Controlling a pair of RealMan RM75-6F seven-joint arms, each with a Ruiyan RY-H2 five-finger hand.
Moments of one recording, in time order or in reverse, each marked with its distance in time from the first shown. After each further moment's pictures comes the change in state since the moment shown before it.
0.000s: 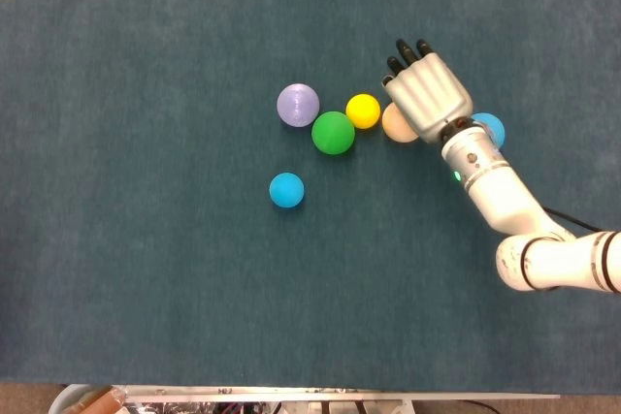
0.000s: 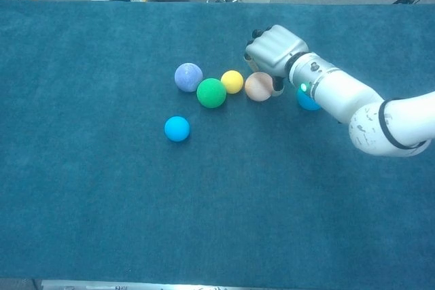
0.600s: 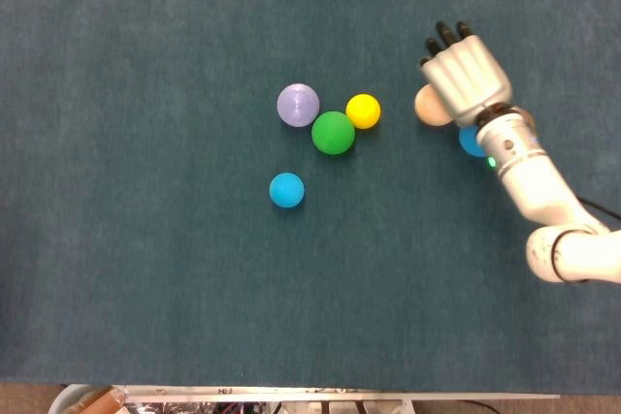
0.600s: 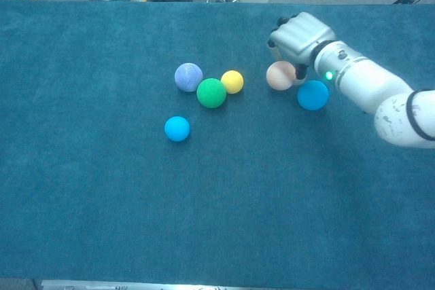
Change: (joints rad) left arm -0.007 -0.003 0.002 -0.002 -0.001 -0.013 0.008; right arm -0.052 0.089 -0.017 -0.005 -0.025 0.009 0.060
